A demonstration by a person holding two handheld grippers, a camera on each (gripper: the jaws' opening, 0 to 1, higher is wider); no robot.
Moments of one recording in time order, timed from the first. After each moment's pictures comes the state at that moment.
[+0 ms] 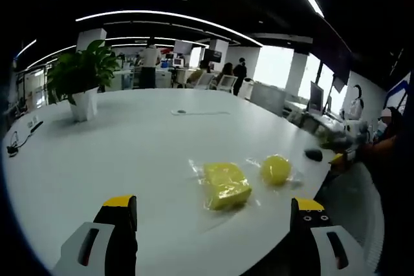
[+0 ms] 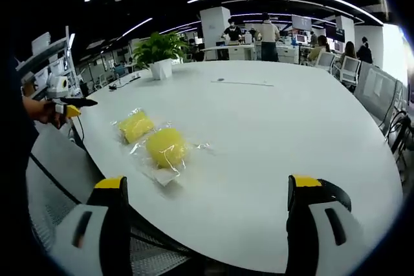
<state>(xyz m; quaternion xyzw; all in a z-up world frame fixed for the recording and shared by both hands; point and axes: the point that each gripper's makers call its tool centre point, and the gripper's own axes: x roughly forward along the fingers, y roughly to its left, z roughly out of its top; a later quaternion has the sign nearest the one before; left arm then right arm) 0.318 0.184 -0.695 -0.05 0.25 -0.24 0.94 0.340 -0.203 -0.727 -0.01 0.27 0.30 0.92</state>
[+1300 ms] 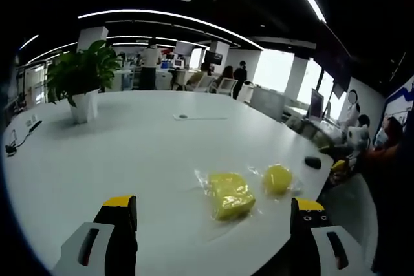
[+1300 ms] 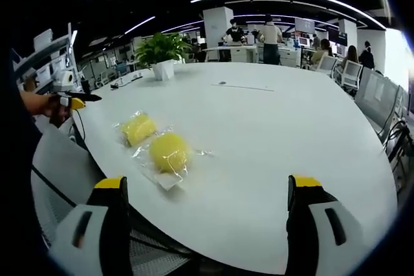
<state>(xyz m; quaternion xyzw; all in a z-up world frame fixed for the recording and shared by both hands) 0.335 0.193 -0.679 -0.06 0.25 -0.25 0.93 0.339 -0.200 -0.714 -0.03 0.27 0.30 0.91</state>
